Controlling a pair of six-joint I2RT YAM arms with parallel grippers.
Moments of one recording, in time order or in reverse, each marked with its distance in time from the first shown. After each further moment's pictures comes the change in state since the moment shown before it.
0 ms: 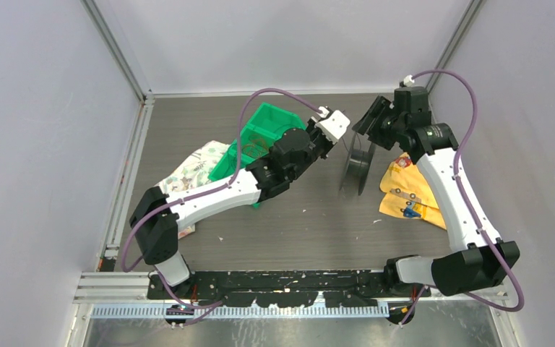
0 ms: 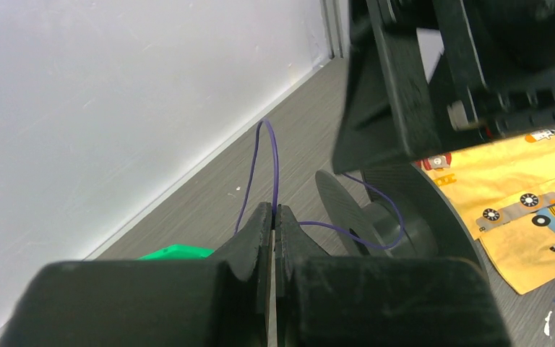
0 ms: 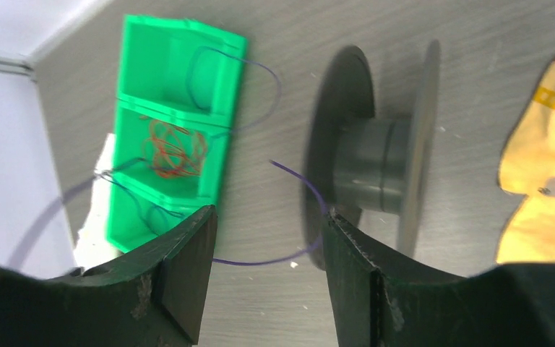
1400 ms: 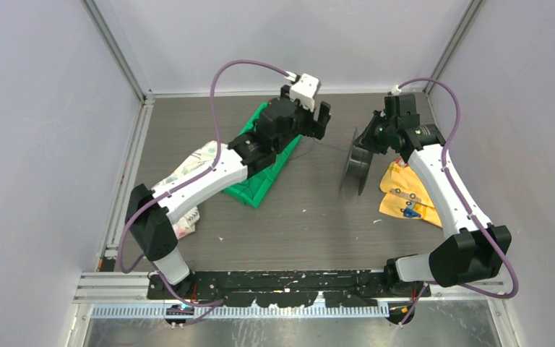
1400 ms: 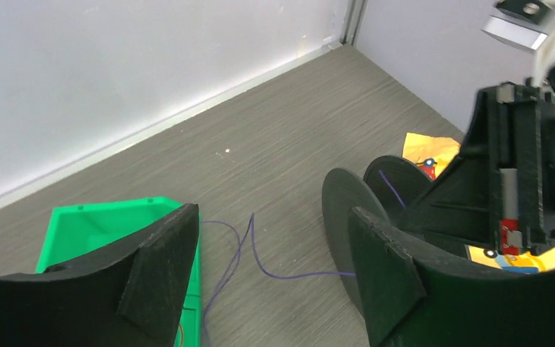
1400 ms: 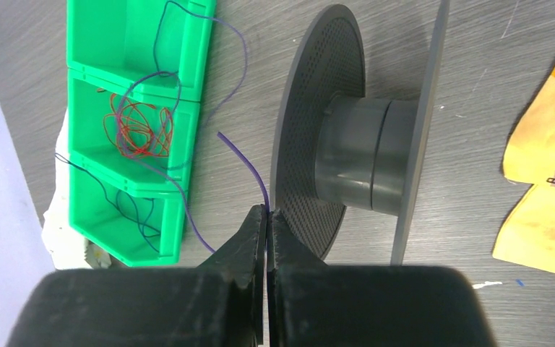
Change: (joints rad) left arm 0.131 -0.001 0.145 -0.256 0.037 -0.310; right arm 0.000 0.058 -0.102 0.010 -0.029 -0.055
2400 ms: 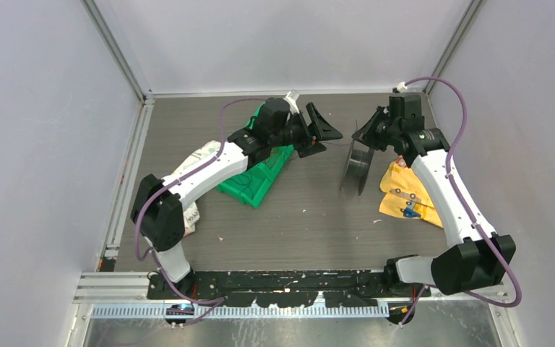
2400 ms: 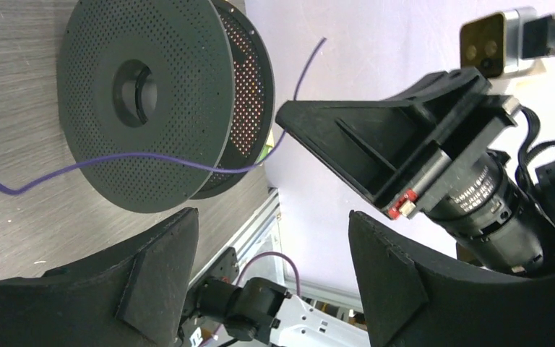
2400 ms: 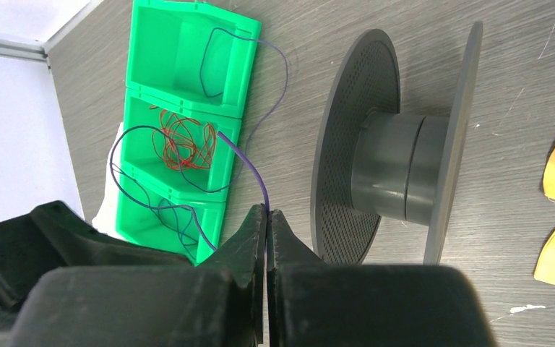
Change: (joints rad) left arm 0.145 0.066 -0.028 -0.161 0.604 -1.106; right arm 0.000 -0.042 -0.017 0.083 -0.032 0.071
